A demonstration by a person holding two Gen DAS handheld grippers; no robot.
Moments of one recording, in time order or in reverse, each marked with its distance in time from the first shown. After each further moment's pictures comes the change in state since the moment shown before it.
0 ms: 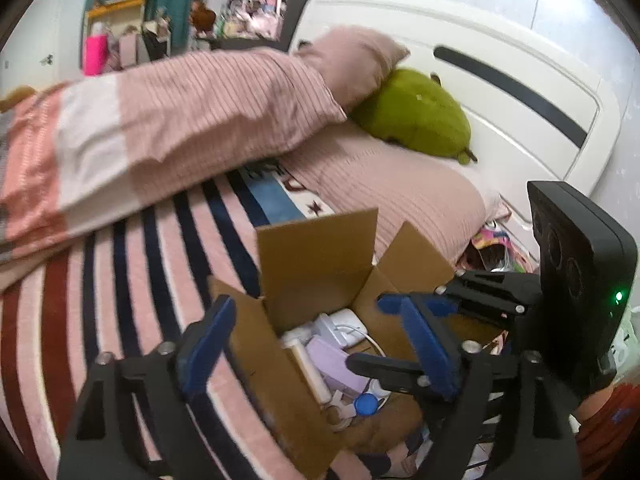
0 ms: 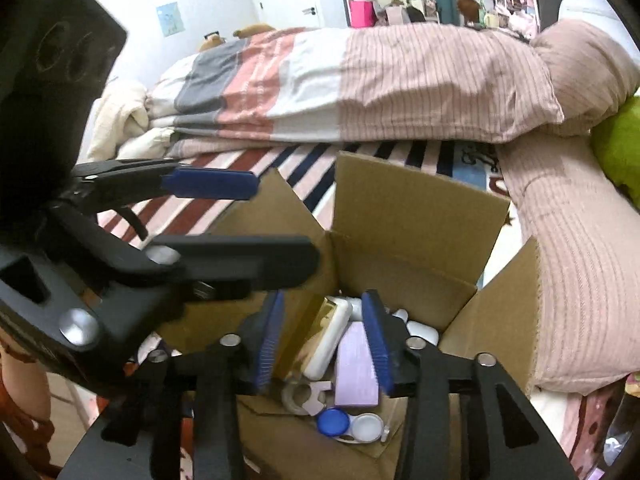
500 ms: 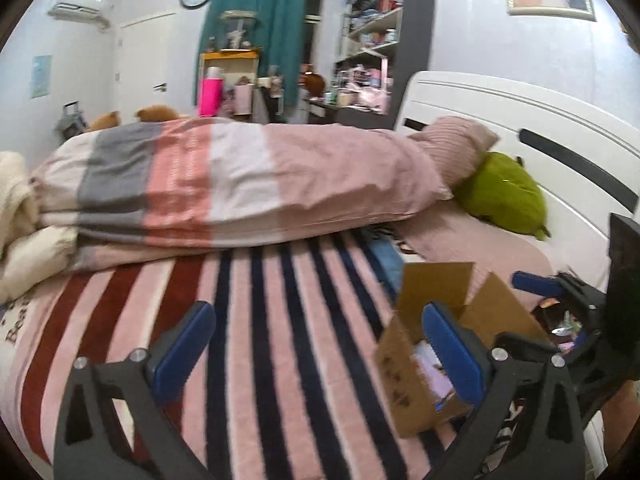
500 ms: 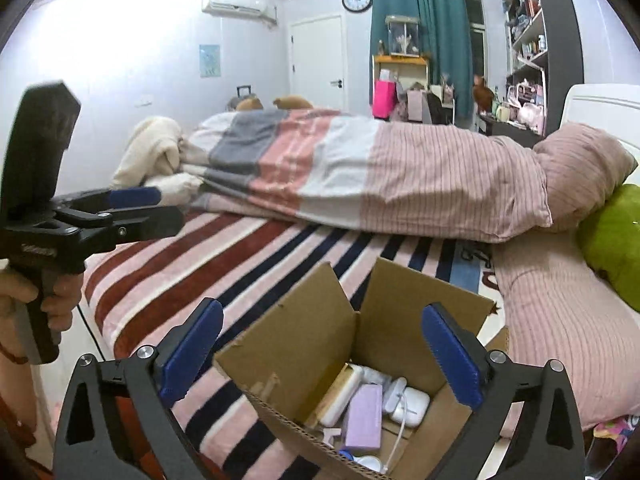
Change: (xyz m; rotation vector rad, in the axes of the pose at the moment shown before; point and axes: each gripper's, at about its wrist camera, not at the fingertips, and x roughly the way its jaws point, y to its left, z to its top) left arm -0.114 0.054 -0.056 -0.161 -0.255 0.355; right arm -0.052 0.049 0.004 -0.144 -0.279 -0.025
